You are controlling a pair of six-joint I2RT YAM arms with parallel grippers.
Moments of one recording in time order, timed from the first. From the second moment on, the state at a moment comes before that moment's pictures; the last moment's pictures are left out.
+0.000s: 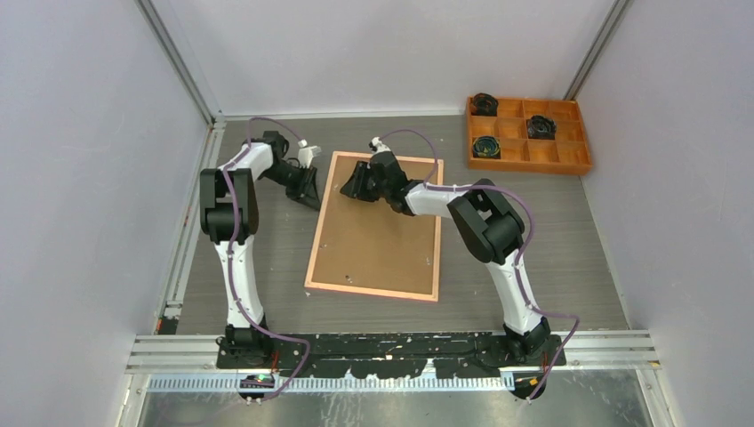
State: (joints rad) left arm -0.03 2.25 1.72 -0.95 0.74 0.42; right arm 0.68 2.21 1.45 0.28 -0.13 0.75
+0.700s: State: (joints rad) left arm -0.08 2.21 1.62 -0.94 0.81 0.42; right arm 0.64 2.30 1.59 0.17 -0.20 0.82
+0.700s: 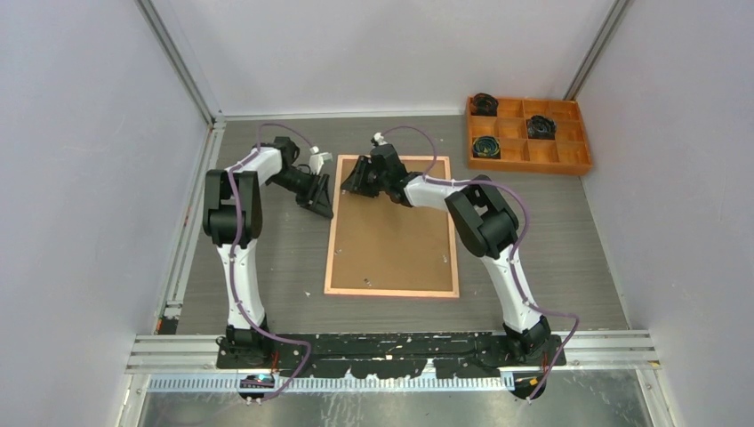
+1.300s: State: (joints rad) left arm -0.08 2.22 1.63 -0.94 0.81 0.37; right arm 0.63 2.33 1.61 0.18 -0.24 0.88
